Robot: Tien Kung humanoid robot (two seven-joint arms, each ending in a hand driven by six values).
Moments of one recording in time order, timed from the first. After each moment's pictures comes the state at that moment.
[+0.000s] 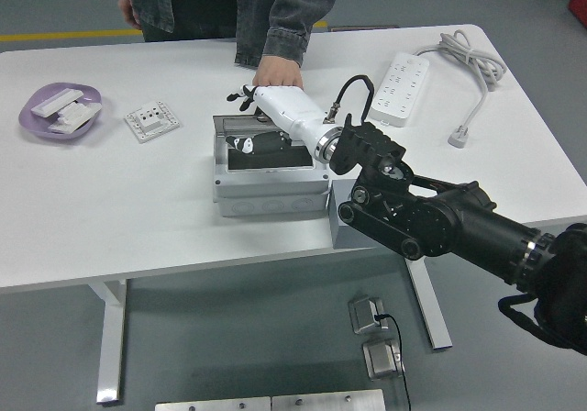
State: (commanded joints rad) left arm -0.07 0.11 -1.60 -0.18 1.19 0.17 0.30; right arm 0.93 -0.06 0.40 0.91 -1.67 -0.27 -0.04
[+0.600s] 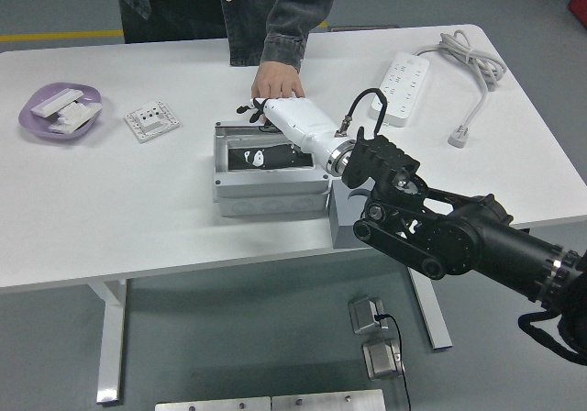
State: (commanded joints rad) left arm -0.05 0.11 -1.59 -0.18 1.17 0.17 0.29; right arm 0.85 -0.13 0.45 1.05 -1.74 -0.25 -0.11
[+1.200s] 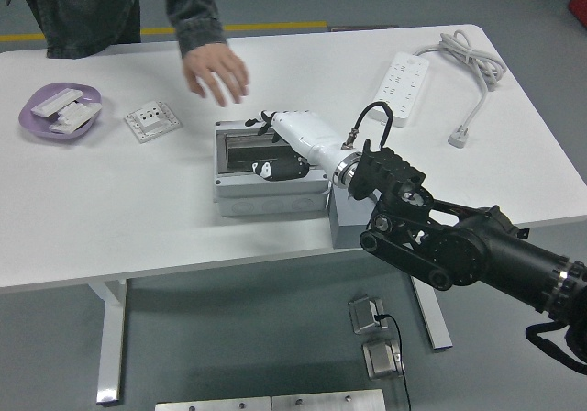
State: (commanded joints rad) left arm -0.04 0.11 -1.60 -0.18 1.16 0.18 0.29; right arm 0.82 -0.15 0.46 1.08 -1.75 -0.25 -0.12
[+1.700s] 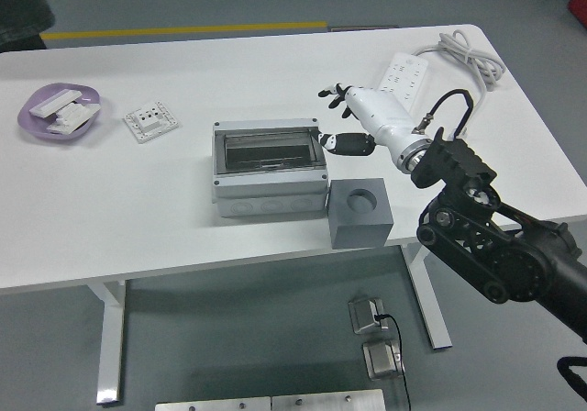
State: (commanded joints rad) left arm 0.00 0.09 -1.55 -0.18 1.09 0.19 0.30; right arm 0.54 -0.27 0.91 1.36 -1.96 -0.14 -0.22
